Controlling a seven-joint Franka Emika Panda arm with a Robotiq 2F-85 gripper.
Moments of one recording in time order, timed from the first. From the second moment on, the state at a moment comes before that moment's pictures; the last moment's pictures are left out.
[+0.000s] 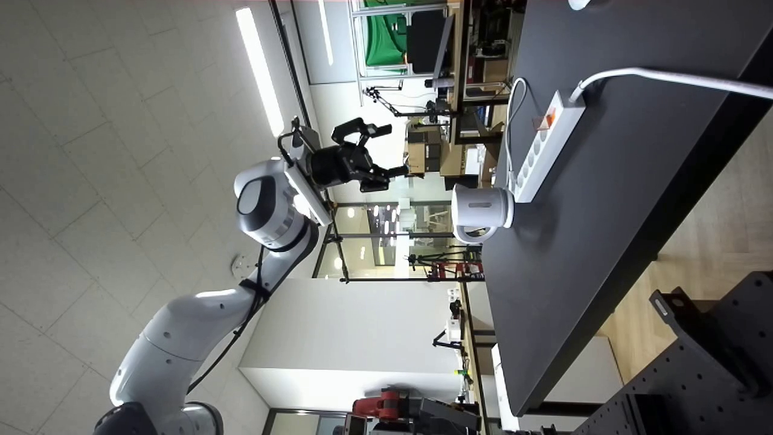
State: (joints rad) arm -0.20 -0.04 -0.24 -2.09 -0.30 2.12 -0.24
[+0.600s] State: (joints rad) arm -0.20 0.04 -0.24 -2.03 -0.24 2.12 -0.52
